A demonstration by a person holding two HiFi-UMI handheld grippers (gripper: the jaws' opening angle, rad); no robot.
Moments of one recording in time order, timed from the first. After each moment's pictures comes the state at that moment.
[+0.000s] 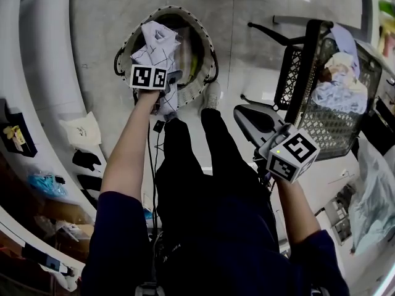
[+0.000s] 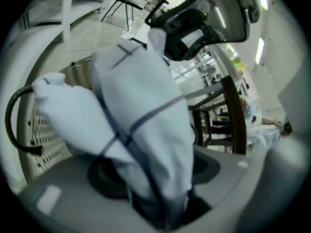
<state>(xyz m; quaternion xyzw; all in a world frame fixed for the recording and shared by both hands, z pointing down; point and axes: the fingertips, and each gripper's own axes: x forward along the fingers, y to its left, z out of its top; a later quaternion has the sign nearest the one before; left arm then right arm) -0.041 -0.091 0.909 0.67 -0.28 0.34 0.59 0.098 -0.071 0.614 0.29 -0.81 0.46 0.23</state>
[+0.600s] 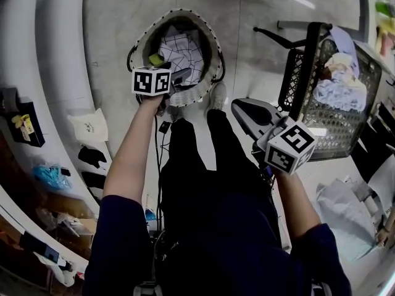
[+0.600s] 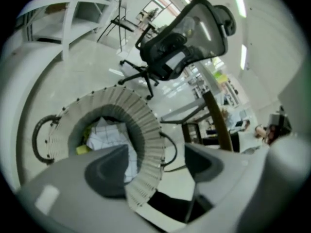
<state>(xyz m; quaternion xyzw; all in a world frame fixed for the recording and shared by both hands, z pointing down) -0.047 -0.114 0.831 0.73 -0.31 0.27 0.55 0.071 -0.072 0.591 0.28 -0.82 0.45 0.21</state>
